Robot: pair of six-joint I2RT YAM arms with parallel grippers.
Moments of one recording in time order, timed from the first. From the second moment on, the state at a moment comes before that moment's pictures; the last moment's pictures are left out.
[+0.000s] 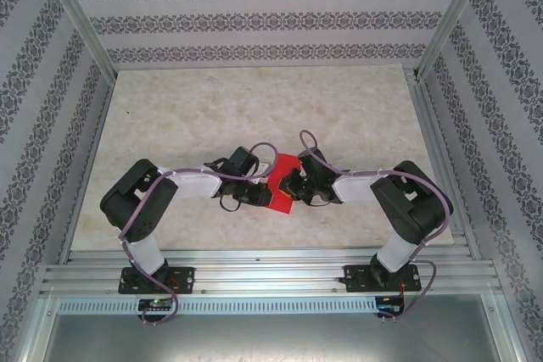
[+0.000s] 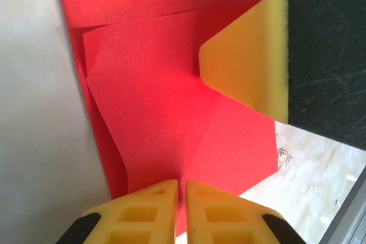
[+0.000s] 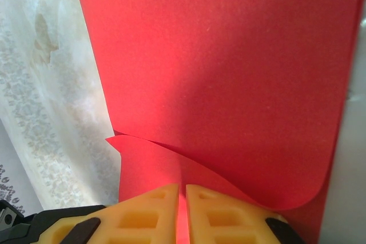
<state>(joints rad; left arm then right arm) -0.70 1.76 0.85 -0.15 0.48 -0.45 0.61 1.69 0.65 0.13 -0.36 1.13</state>
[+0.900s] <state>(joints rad) -0.69 1.76 0.84 -0.13 0.48 -0.45 0.61 1.62 0.74 -0.12 -0.45 0.90</state>
